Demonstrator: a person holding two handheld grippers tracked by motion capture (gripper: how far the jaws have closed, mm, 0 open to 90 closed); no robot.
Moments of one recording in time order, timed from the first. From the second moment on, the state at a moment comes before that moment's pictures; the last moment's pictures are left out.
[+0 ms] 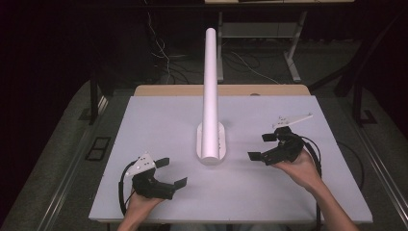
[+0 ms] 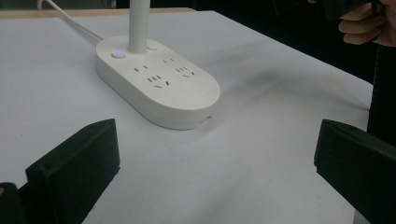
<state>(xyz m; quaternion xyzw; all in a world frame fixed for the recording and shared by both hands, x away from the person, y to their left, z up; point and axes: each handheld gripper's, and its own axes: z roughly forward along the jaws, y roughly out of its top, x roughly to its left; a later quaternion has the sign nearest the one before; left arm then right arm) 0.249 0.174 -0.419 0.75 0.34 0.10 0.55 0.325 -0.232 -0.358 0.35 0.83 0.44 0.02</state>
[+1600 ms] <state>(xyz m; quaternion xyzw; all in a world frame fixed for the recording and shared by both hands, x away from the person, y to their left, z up) 0.249 0.174 -0.419 0.75 0.34 0.09 0.56 0.402 -0.165 -0.363 0.34 0.84 0.41 0.01</state>
